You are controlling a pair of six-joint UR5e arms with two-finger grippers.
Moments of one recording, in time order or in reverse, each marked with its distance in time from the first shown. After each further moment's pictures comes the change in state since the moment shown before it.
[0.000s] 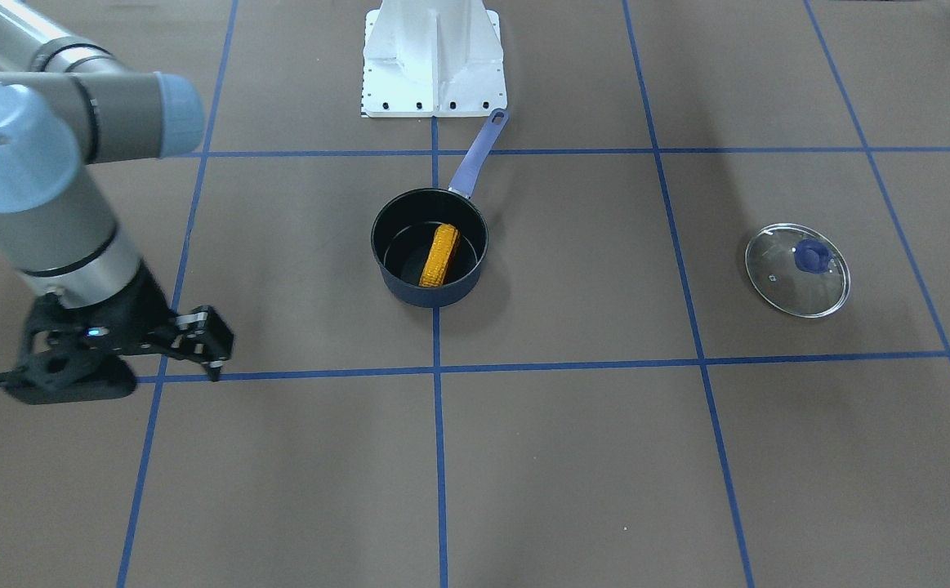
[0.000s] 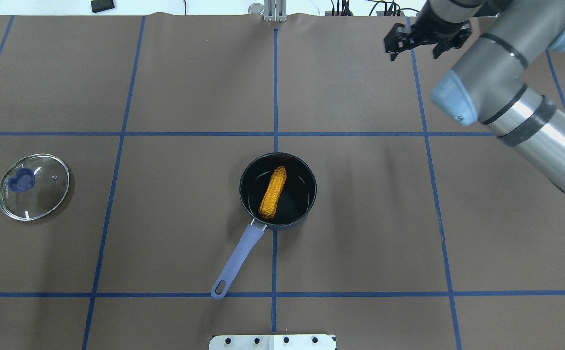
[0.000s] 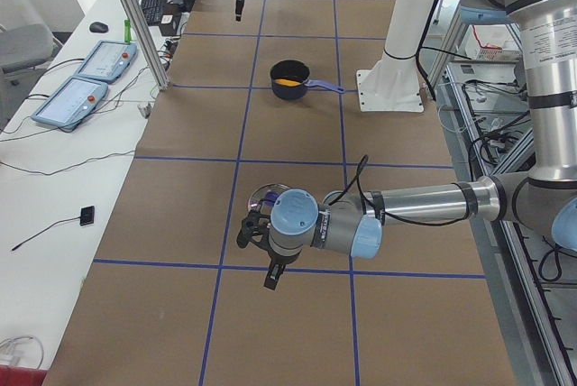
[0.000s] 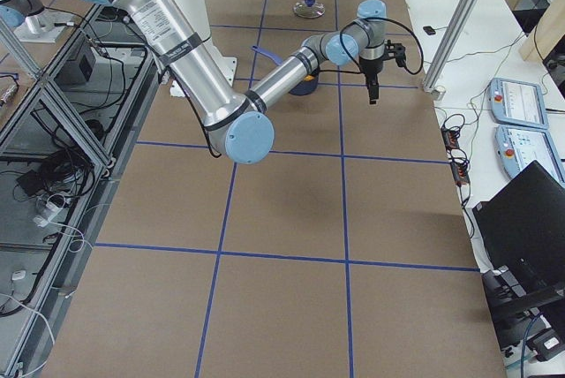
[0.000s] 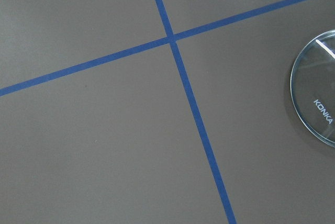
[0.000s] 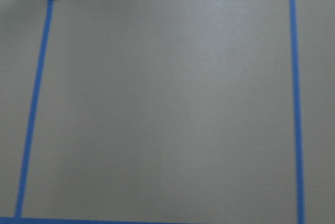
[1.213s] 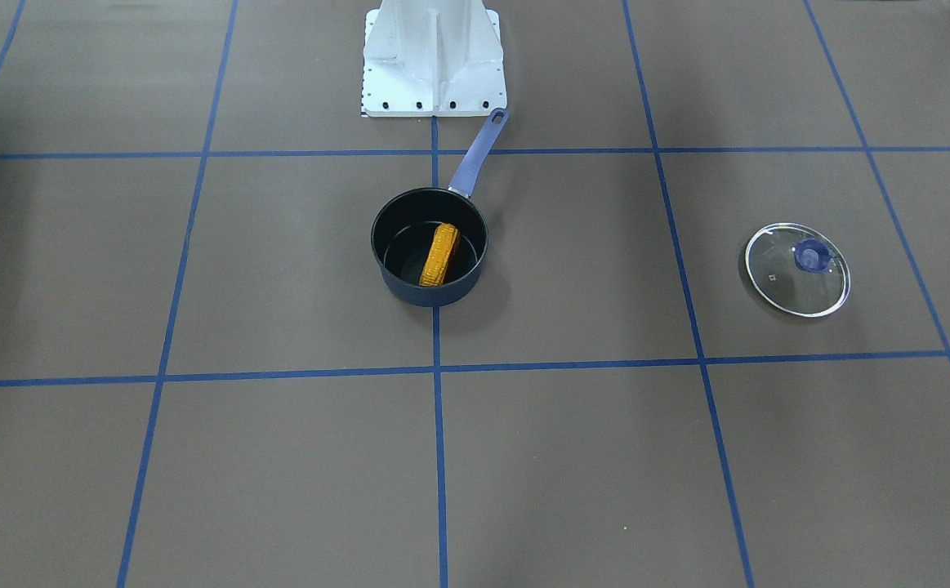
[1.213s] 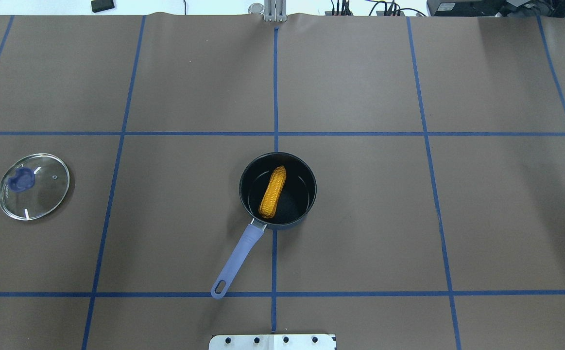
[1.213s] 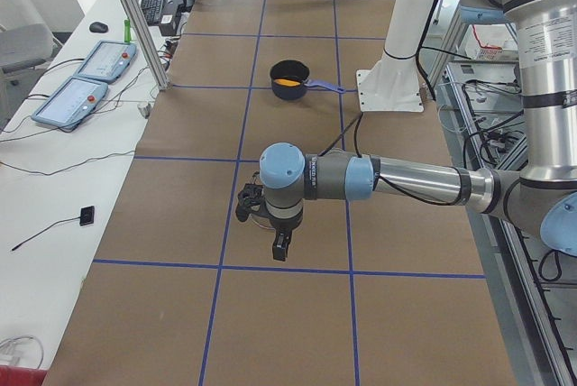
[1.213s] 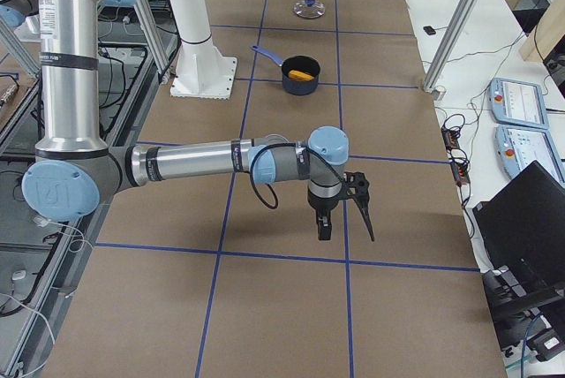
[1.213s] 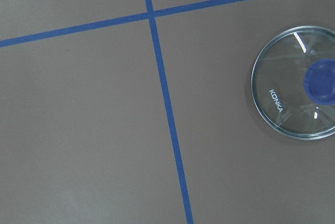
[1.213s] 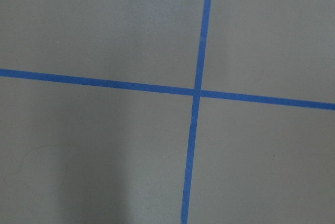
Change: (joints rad) left arm 0.009 -0.026 -0.196 0.382 0.049 0.013; right arm 0.457 -0.671 0.188 0.009 0.209 -0.582
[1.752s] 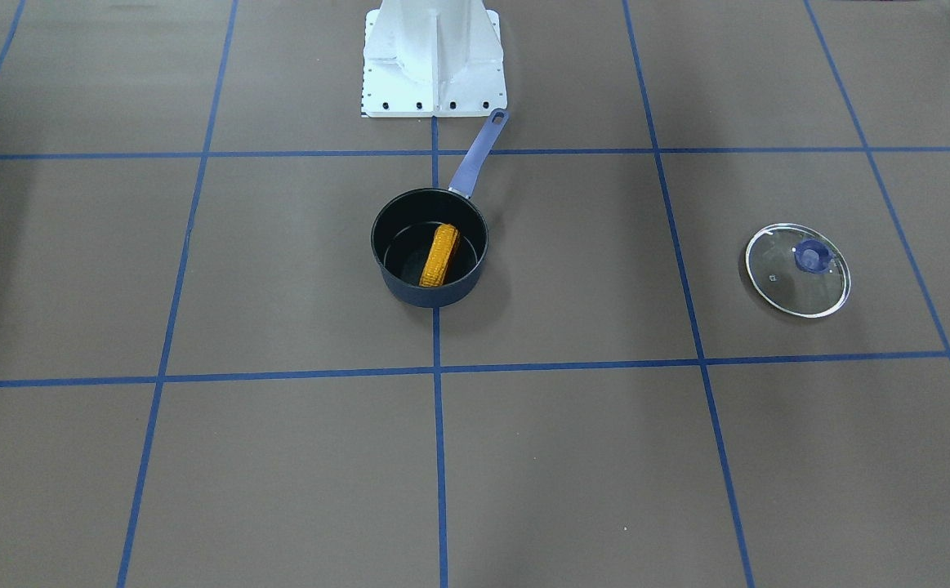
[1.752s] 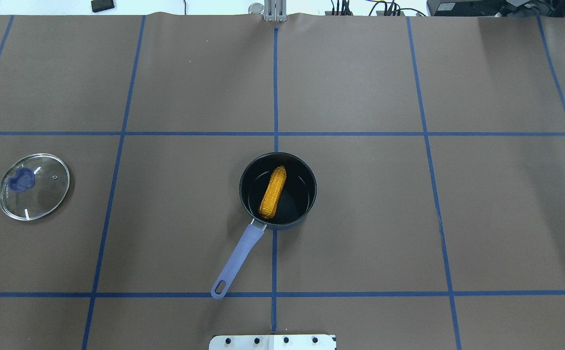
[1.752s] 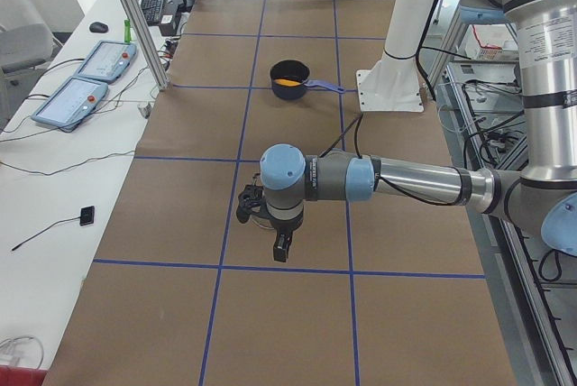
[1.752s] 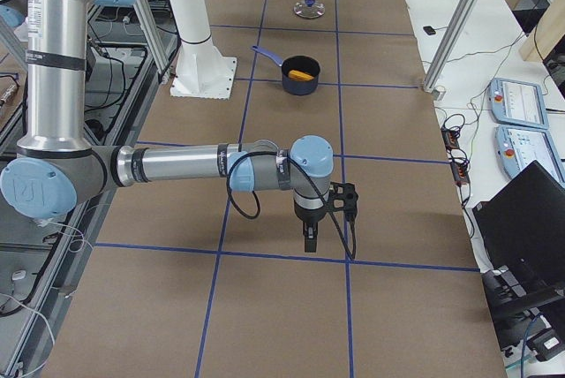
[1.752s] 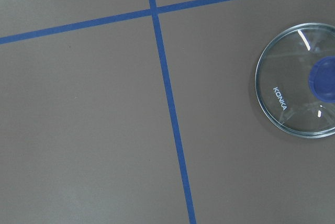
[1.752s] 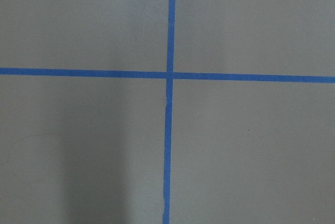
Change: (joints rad) left arm 0.000 0.001 -0.002 -0.001 0.000 0.001; right arm 0.024 -0.037 0.000 0.002 -0.014 -0.002
